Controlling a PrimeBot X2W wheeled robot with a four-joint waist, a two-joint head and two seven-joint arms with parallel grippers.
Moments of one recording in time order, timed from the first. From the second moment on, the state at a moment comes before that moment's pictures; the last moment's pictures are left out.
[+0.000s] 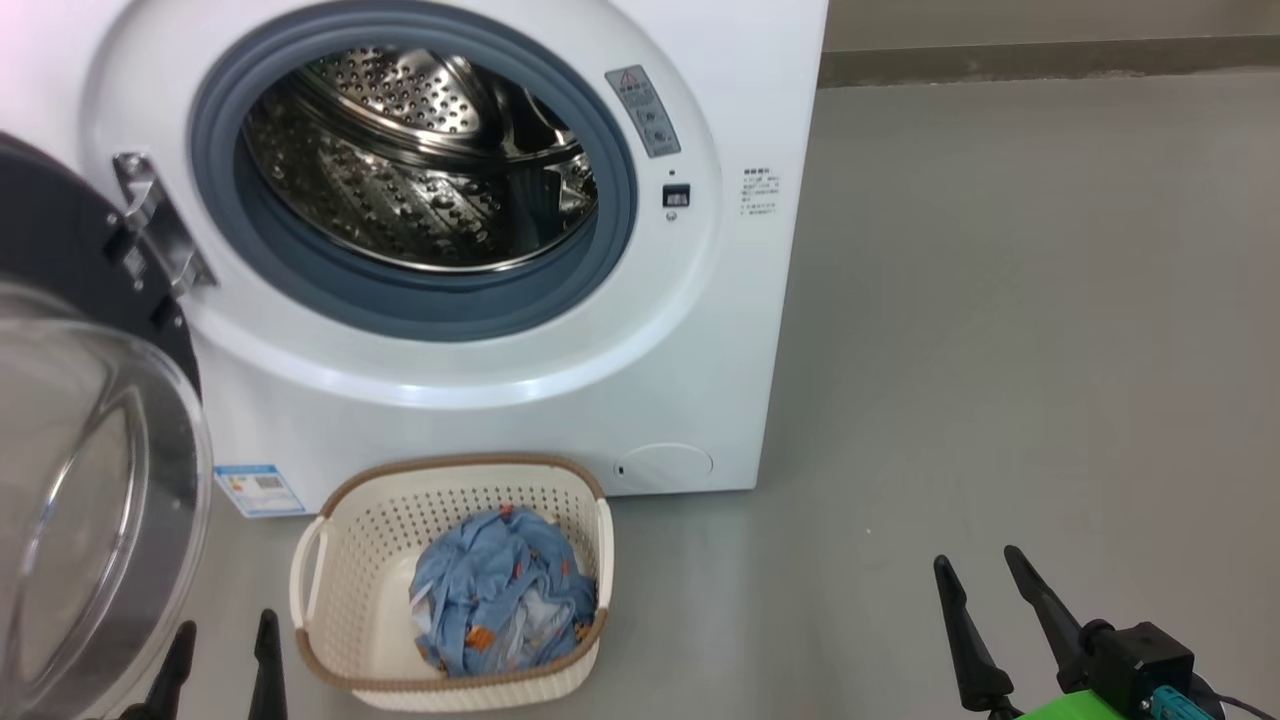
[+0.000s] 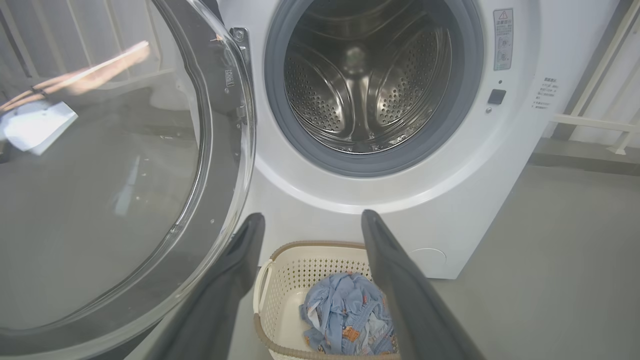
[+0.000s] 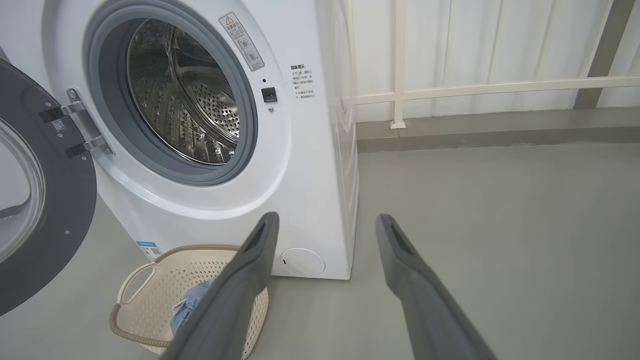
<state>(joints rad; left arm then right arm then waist) 0.10 0.10 0.07 0.17 -0.25 -0.13 -0.26 0.05 -0.05 0.00 0.17 0.18 0.13 -0.25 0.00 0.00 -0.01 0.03</state>
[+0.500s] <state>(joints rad) 0.09 0.09 0.10 0.16 -0.24 -0.13 -0.26 0.04 -0.05 0.00 0.17 0.19 0.13 -0.25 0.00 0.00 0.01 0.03</state>
